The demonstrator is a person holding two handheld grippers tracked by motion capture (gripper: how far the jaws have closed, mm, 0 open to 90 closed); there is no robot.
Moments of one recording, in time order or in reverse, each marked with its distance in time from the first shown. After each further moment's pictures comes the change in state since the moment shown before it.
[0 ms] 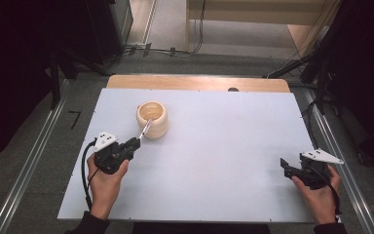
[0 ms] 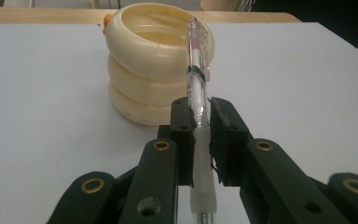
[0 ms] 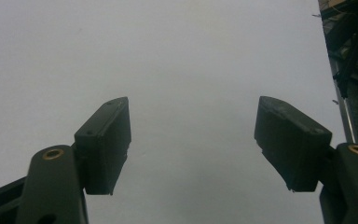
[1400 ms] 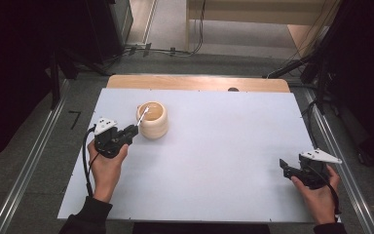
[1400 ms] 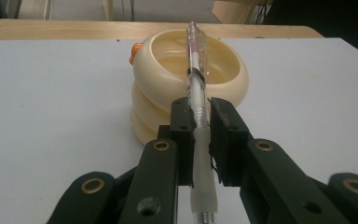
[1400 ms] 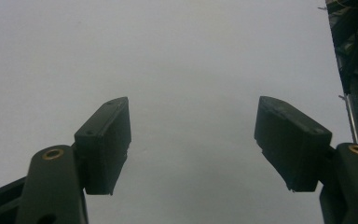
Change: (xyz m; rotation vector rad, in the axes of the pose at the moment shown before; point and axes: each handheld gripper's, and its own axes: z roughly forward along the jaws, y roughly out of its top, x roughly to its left) left arm 0.017 0.024 0.022 -0.009 0.041 -0.023; right arm 0.000 -0.001 0.003 0.022 0.005 0.004
